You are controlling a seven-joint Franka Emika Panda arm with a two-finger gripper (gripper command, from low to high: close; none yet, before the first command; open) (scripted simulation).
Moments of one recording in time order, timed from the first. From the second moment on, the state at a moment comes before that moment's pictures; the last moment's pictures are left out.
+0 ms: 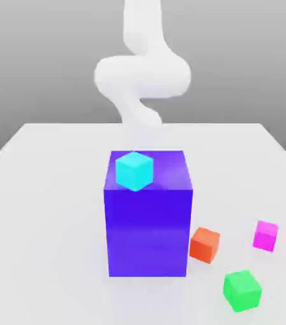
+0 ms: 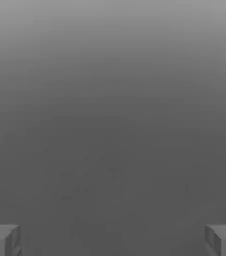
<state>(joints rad) 0.06 -0.71 0.02 -2.34 0.02 2.35 0.76</state>
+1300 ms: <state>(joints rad) 0.60 0.25 0.18 -2.69 -0.20 2.93 0.64</state>
